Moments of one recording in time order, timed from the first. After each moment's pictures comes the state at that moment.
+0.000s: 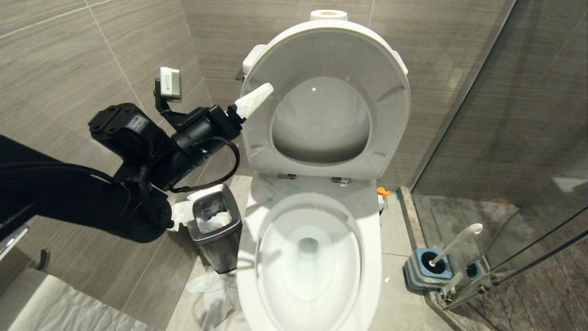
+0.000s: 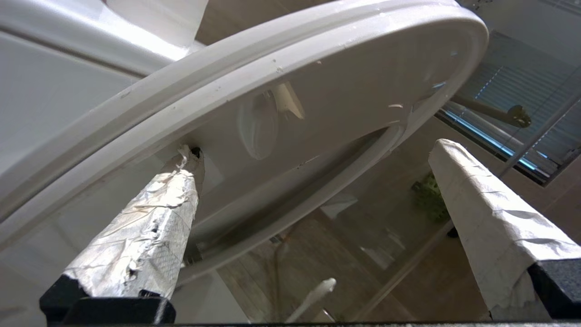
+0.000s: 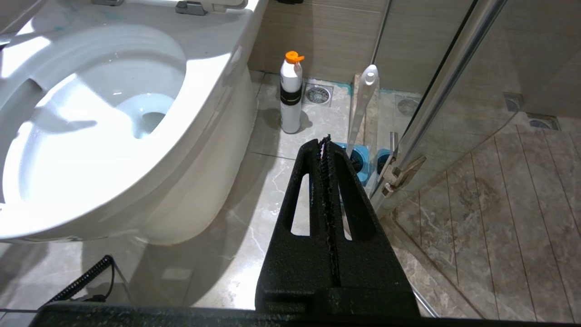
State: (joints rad) left arm -0.36 1.98 -1.09 -1.48 -0.56 -0.68; right arm 0.00 0.00 0.00 0.01 0.00 0.02
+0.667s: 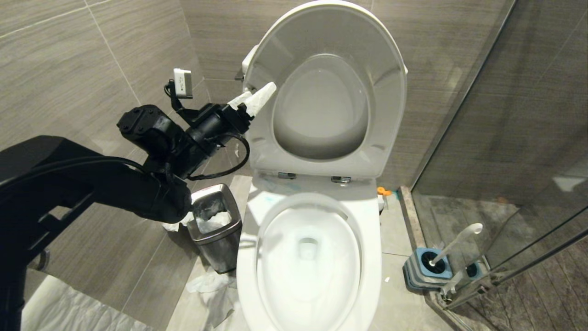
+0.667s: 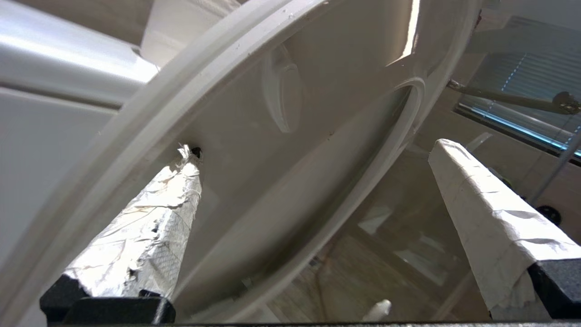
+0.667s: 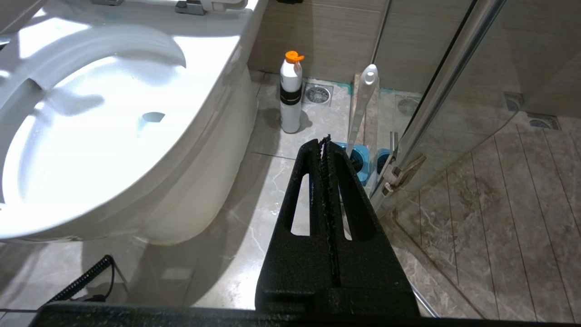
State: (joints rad) left arm -0.31 2.15 -1.32 -1.51 -0.56 -0.60; right arm 0.00 0.00 0.00 0.01 0.00 0.02
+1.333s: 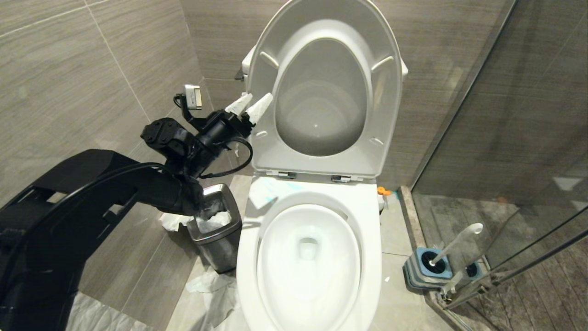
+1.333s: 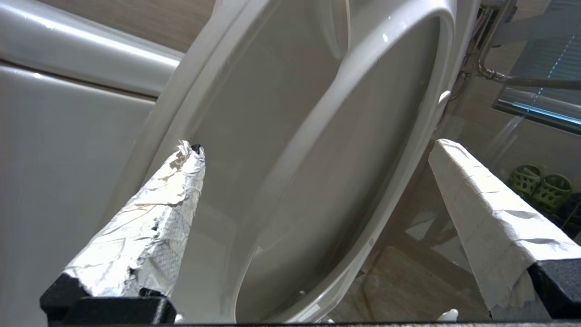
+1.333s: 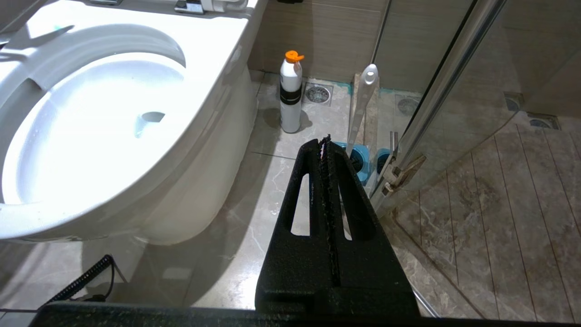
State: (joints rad) left arm -0.27 2.35 -1.54 -1.52 -0.56 -0.56; right arm 0.00 0.00 0.00 0.01 0.00 0.01
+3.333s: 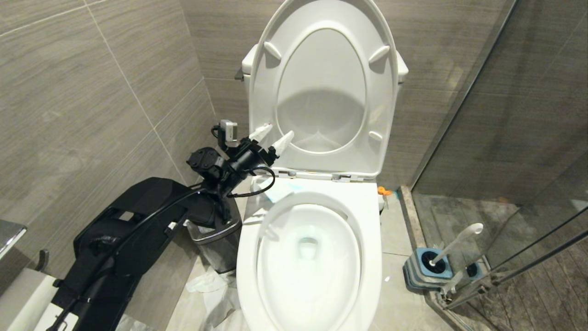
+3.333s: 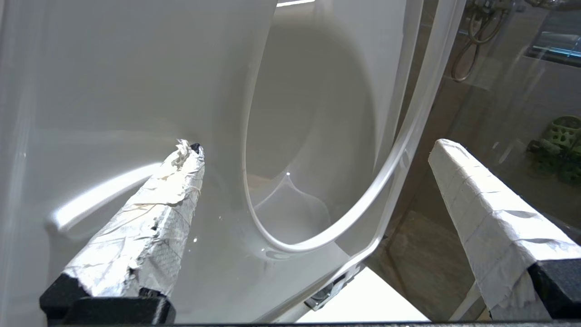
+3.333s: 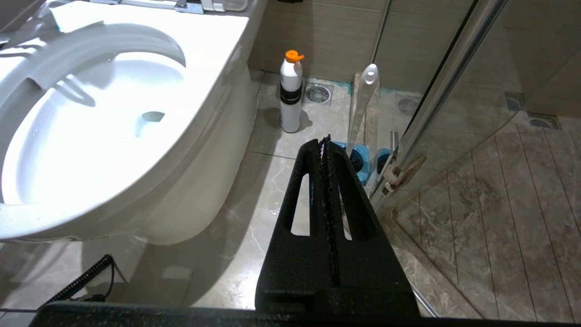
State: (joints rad) left arm -0.32 2.61 -1.77 -1.47 -0.56 -0.44; right arm 0.00 0.00 0.00 0.01 0.00 0.01
